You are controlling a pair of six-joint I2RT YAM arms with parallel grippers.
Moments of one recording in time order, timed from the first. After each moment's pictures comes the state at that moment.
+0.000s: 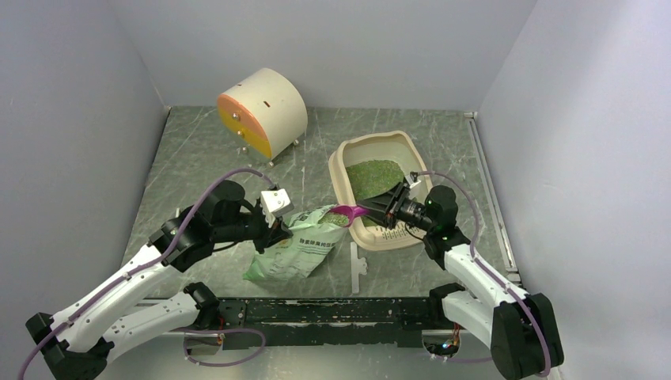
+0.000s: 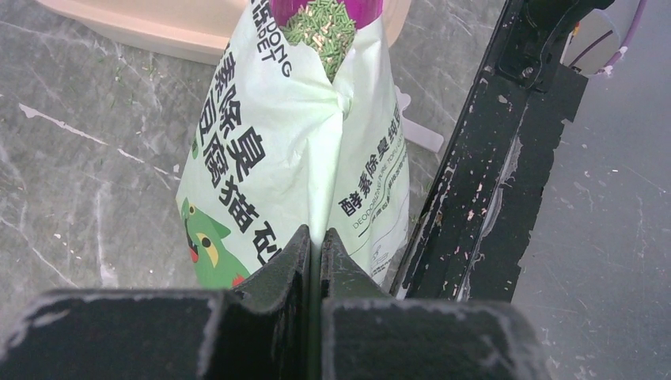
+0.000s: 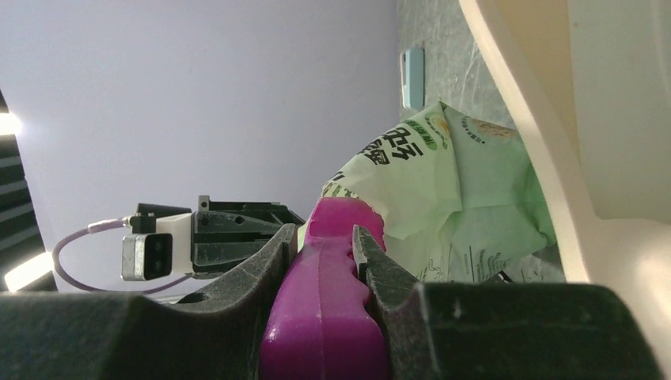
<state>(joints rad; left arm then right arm) -0.78 0.80 0.86 -0.58 0.37 0.09 0.28 0.97 0.36 0.46 -0.76 1.46</state>
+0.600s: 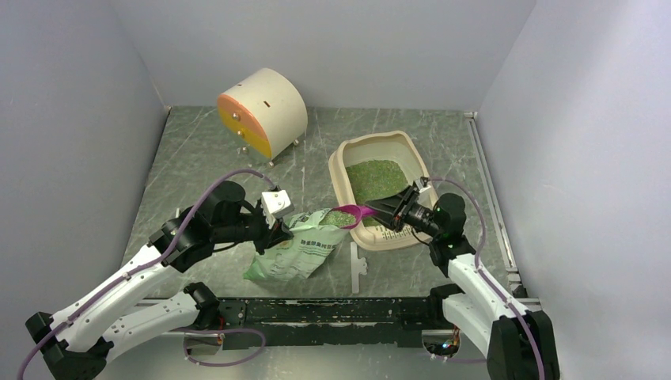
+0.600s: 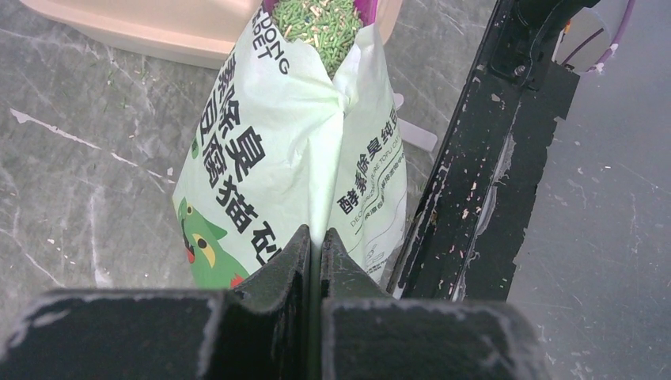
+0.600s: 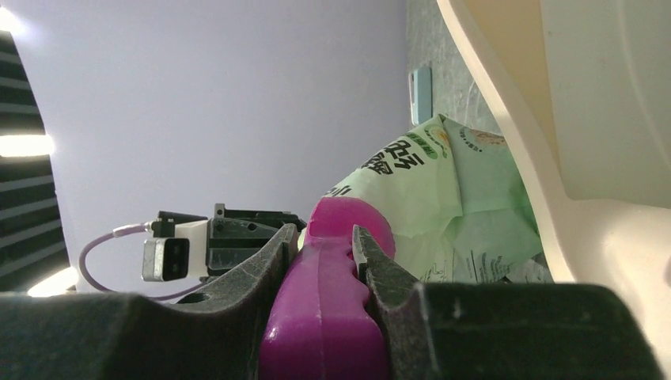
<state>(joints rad) -0.78 0.80 0.86 -0.58 0.37 0.09 0.20 0.89 0.29 0.46 -0.78 1.49</state>
